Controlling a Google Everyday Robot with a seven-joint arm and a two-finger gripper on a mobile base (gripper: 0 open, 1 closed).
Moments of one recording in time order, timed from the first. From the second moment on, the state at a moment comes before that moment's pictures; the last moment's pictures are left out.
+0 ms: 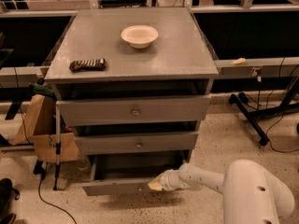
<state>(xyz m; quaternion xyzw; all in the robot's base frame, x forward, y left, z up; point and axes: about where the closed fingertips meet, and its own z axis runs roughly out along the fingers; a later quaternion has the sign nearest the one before) 0.602 -0.037 0.197 -0.42 0.83 0.24 0.28</state>
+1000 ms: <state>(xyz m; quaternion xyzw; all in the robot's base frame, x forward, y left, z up) 0.599 -0.040 0.185 -0.41 0.84 0.24 0.26</state>
